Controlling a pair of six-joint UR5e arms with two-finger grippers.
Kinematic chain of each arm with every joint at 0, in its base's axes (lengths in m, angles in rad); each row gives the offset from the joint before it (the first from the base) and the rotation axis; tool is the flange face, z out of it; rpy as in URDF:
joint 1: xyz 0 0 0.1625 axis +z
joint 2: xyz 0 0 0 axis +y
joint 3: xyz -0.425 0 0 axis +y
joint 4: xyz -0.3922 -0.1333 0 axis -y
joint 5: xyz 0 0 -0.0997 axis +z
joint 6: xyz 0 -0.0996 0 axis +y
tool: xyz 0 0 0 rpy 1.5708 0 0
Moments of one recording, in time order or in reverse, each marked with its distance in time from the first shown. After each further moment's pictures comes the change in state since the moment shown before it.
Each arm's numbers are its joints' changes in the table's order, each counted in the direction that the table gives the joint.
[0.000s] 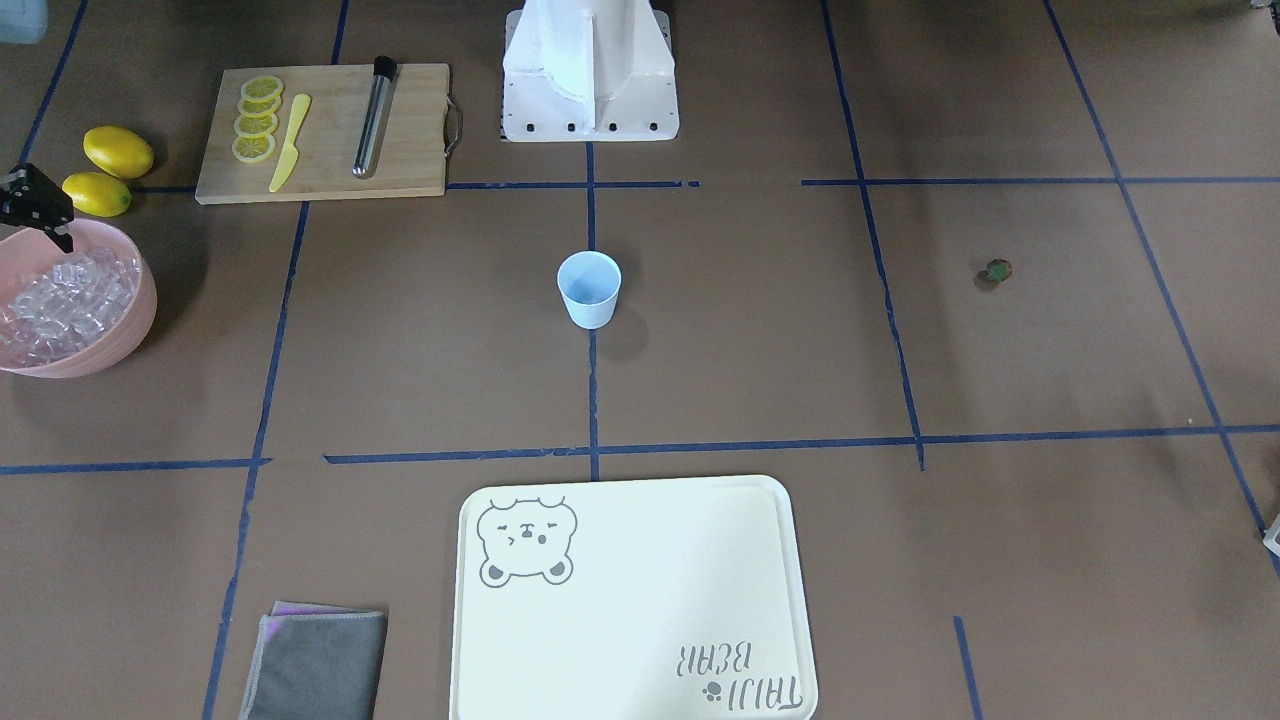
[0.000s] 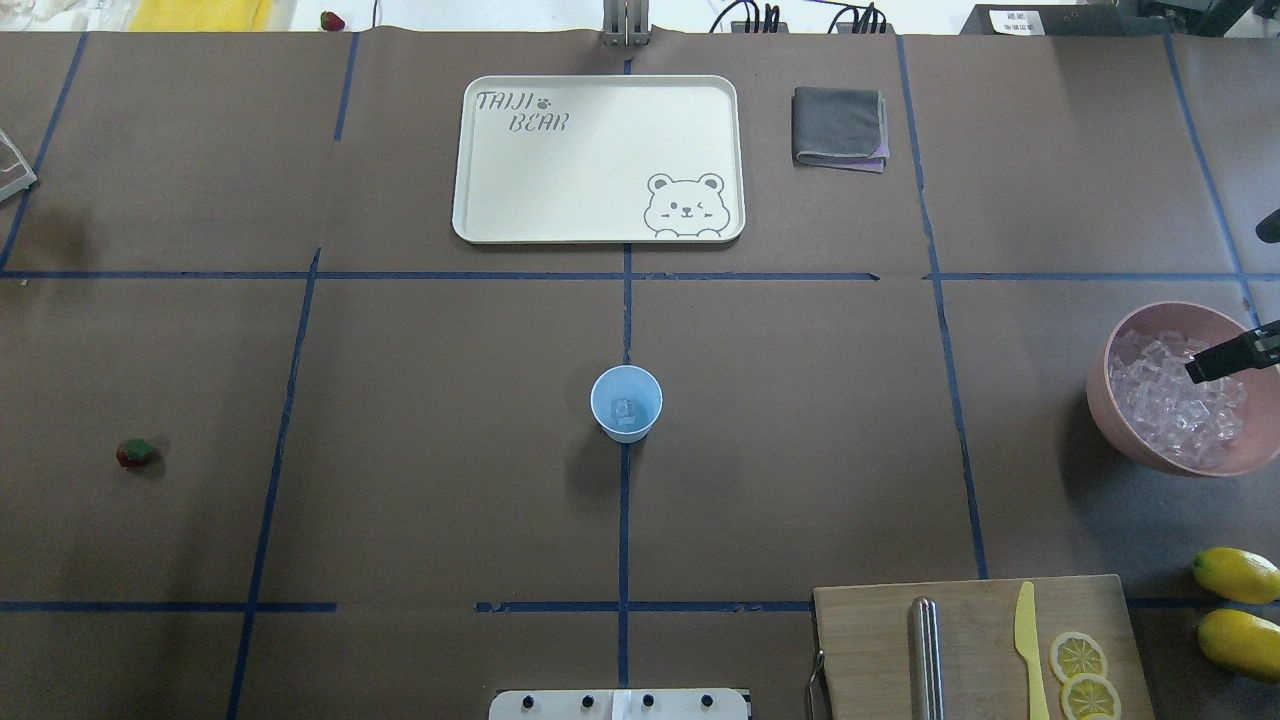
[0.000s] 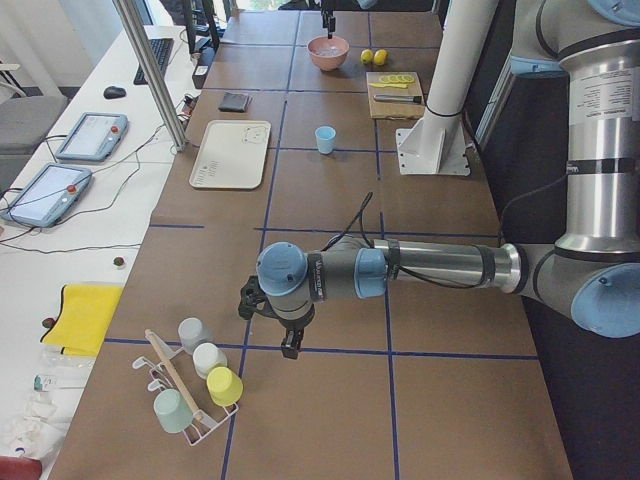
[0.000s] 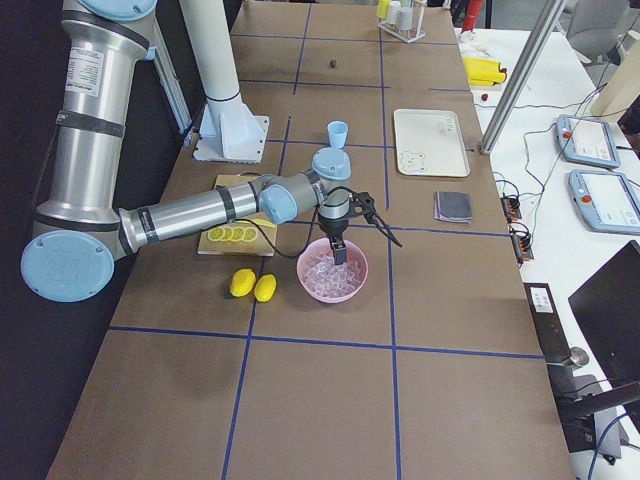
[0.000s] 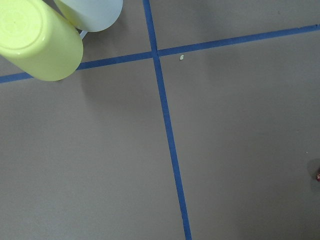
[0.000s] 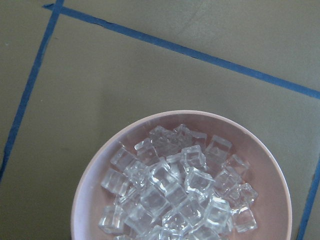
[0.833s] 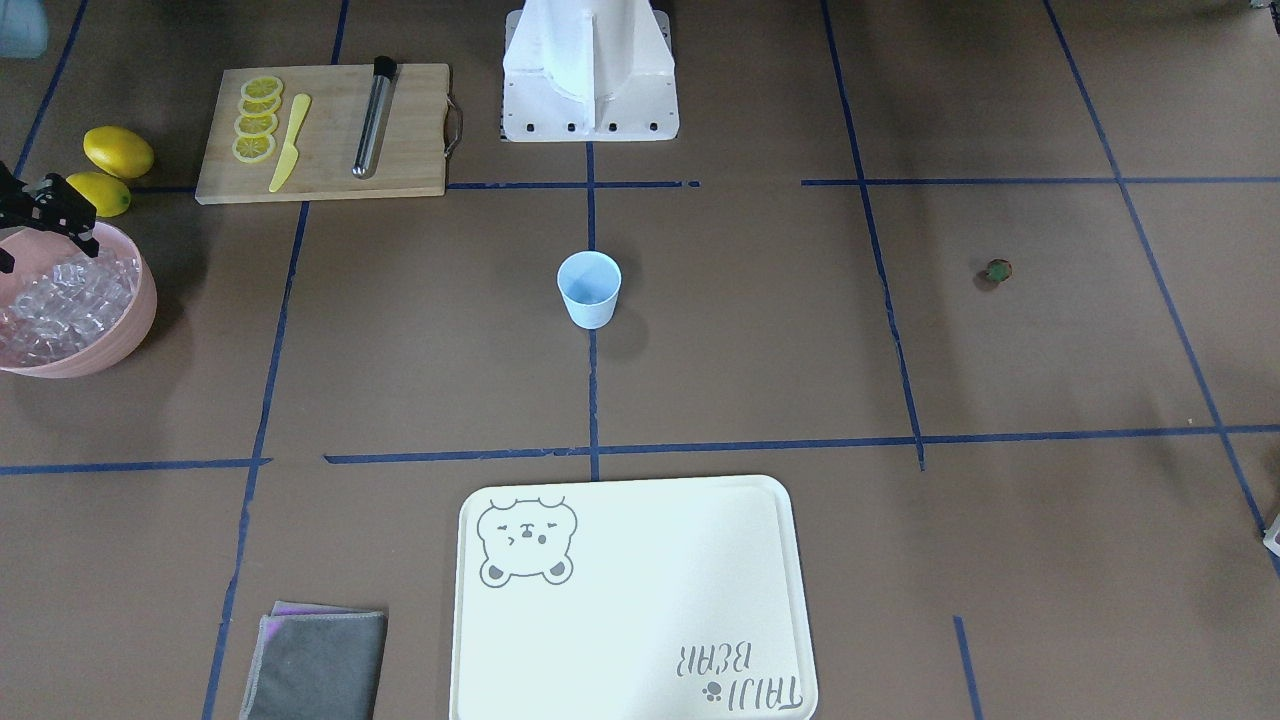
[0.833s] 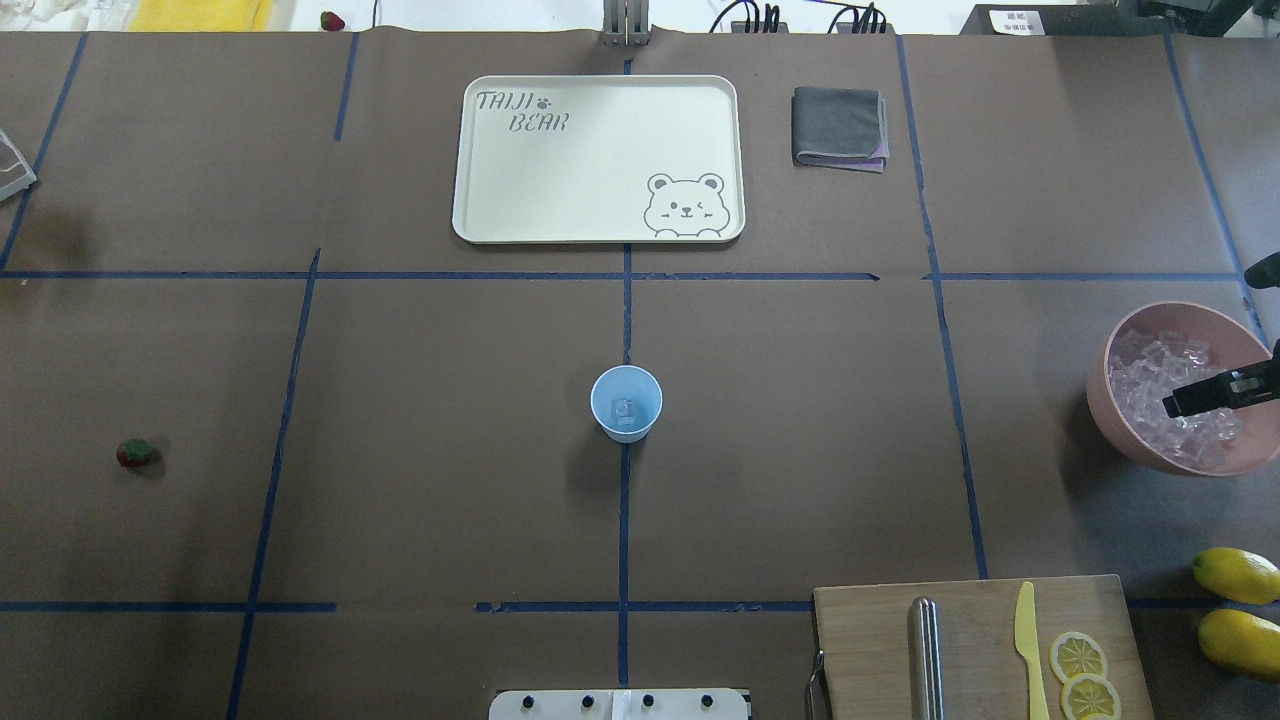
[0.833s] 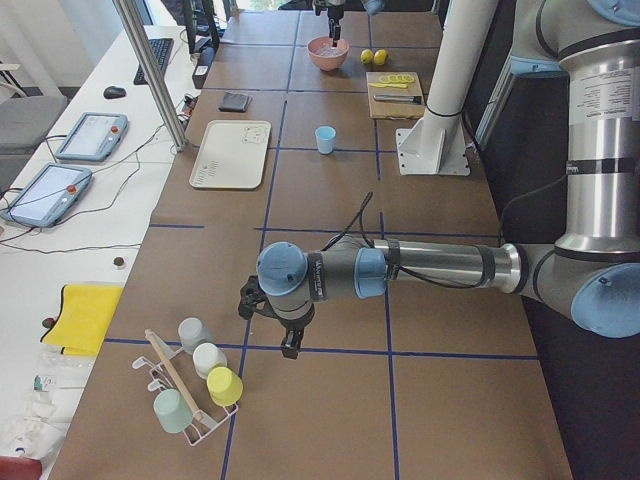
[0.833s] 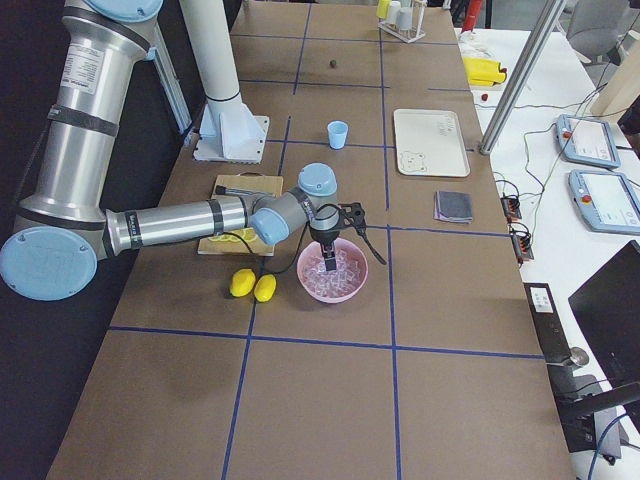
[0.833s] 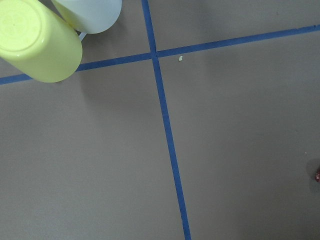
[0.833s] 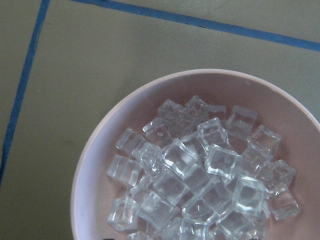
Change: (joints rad) left arm 0.000 0.000 0.000 0.000 0.000 0.000; right arm -0.092 0.077 0.043 0.205 0.006 -0.169
